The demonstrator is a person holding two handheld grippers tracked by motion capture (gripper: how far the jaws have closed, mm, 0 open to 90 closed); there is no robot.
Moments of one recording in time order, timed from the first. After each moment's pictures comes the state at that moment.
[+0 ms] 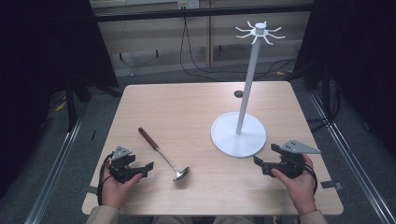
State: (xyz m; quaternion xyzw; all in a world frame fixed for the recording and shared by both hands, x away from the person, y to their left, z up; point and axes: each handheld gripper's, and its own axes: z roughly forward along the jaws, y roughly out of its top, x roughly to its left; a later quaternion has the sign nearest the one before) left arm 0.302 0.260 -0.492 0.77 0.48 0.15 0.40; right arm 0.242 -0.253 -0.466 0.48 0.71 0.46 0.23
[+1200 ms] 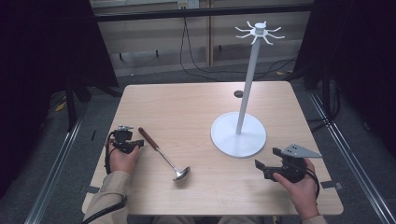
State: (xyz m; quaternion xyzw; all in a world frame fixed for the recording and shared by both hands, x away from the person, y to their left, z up) left arm 0.386 0.258 -0.487 0.75 0.55 0.14 0.33; right arm 0.234 -0.256 -0.472 0.48 0.72 0.45 0.22
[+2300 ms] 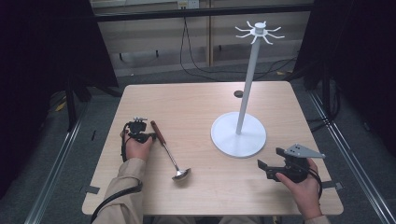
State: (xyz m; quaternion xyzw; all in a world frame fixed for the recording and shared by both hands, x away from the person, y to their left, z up) left arm 0.423 0.215 -0.496 0.77 0.54 0.12 0.32; right arm 0.234 -0.262 -0.473 0.48 0.72 0.45 0.22
